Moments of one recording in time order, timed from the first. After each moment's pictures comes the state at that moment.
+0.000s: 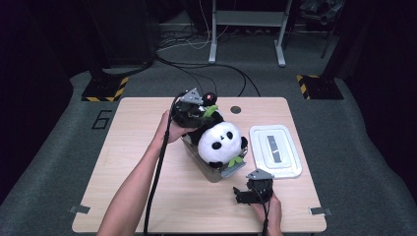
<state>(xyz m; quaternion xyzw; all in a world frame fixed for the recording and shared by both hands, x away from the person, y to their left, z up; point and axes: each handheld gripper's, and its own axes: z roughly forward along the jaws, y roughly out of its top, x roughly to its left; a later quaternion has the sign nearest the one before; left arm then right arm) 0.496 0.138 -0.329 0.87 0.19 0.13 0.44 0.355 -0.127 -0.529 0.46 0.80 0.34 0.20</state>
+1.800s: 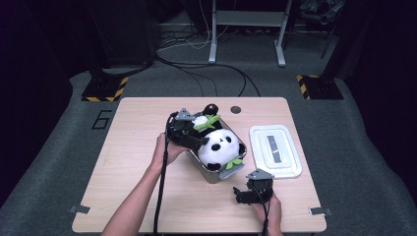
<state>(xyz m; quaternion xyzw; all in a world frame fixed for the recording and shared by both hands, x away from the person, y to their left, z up) 0.470 0.158 -0.385 0.84 0.32 0.12 0.43 0.355 -0.127 -0.530 0.46 0.79 0.34 0.20</state>
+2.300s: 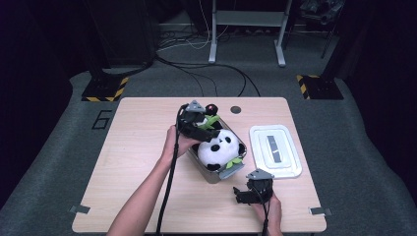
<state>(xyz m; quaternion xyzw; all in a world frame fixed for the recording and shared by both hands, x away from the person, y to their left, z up) 0.488 0.119 -0.365 0.84 0.31 0.11 0.43 0.355 -0.127 -0.530 0.46 0.79 0.34 0.20</state>
